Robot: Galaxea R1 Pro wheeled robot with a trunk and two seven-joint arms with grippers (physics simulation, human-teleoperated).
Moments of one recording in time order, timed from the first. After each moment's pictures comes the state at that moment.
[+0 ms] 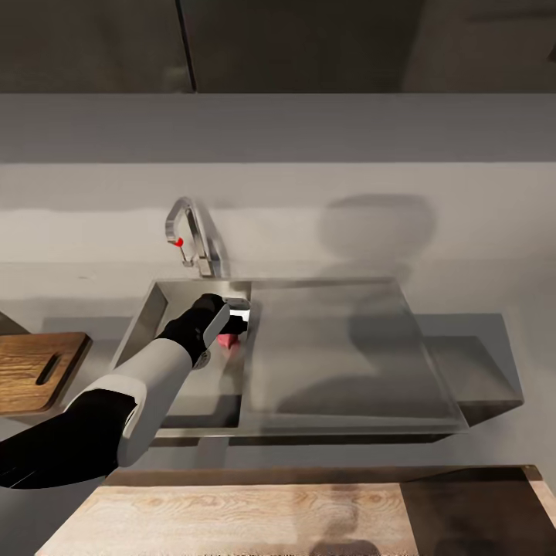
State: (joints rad) left arm -1.24 -0.16 -0.15 -0.39 0.20 0.76 0.25; right arm 0.28 0.06 -0.04 -0.80 0.08 -0.60 0.03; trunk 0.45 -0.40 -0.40
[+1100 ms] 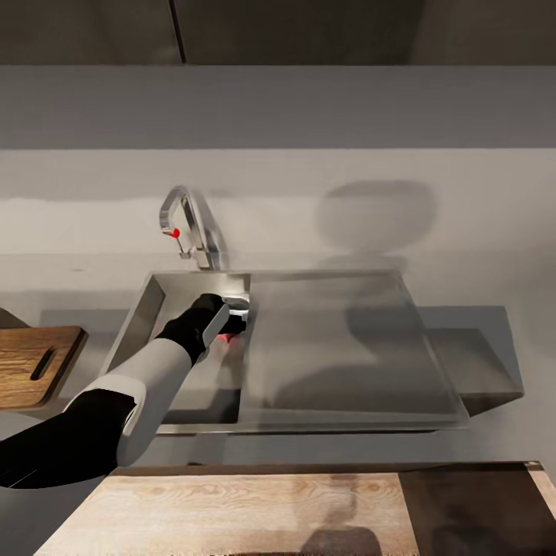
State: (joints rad) left arm -1.24 -0.15 -0.15 -0.39 0.19 0.76 0.25; right arm 0.28 0.06 -0.04 -0.80 0.08 -0.60 0.03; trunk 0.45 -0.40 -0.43
